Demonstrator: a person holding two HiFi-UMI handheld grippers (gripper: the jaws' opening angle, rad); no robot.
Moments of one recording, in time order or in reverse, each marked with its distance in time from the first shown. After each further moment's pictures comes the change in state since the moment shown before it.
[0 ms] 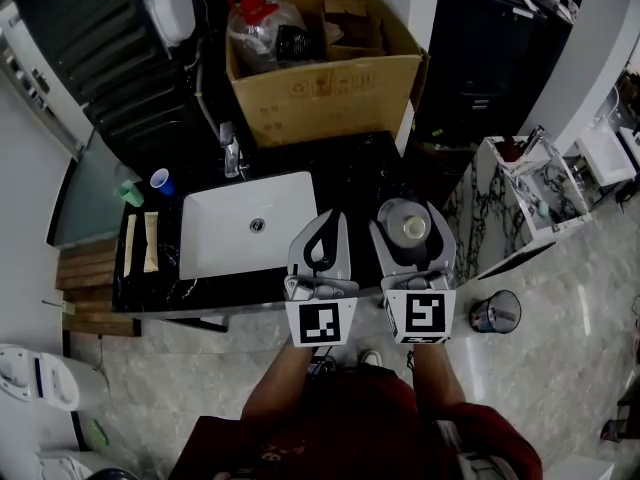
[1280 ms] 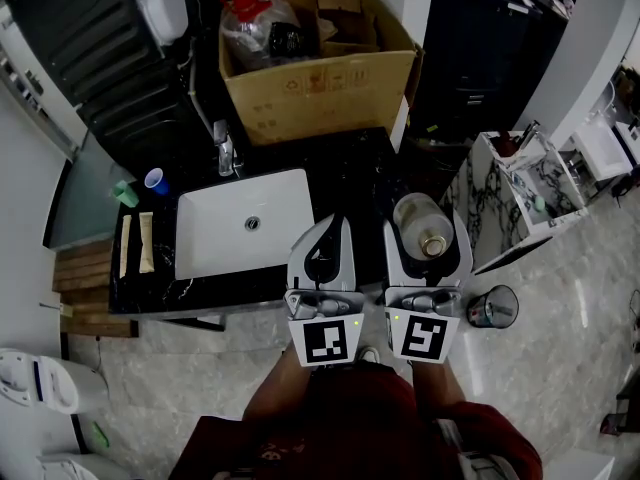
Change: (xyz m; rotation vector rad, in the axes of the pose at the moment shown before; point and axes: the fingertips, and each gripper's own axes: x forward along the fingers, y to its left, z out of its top) left arm -0.016 -0.013 0.019 -0.018 -0.034 0.036; right arm -0.036 -0.019 0.051 -0.074 -0.259 -0.180
